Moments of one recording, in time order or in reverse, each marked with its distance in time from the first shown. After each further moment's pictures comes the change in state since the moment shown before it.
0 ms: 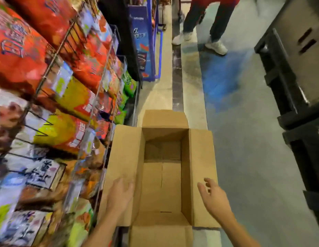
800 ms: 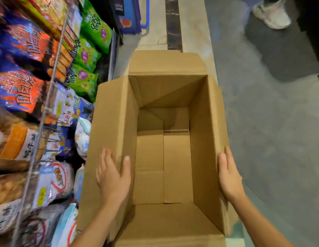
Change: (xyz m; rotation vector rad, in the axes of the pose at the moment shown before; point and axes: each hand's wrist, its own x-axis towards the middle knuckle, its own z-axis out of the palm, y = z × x) left_hand 0.214 -0.064 0.206 -0.001 0.359 0.215; right_hand 0.241 0.136 0.160 0.314 0.179 0.013
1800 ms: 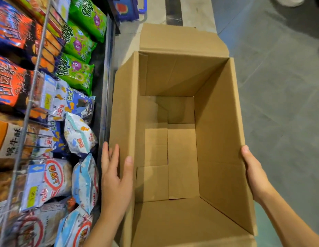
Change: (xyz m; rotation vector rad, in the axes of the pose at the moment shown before) left_hand -0.028 0.017 -0.004 -0.369 -0.085 0.065; right_hand 0.016 0.023 -0.032 0.529 -0.227 0.177
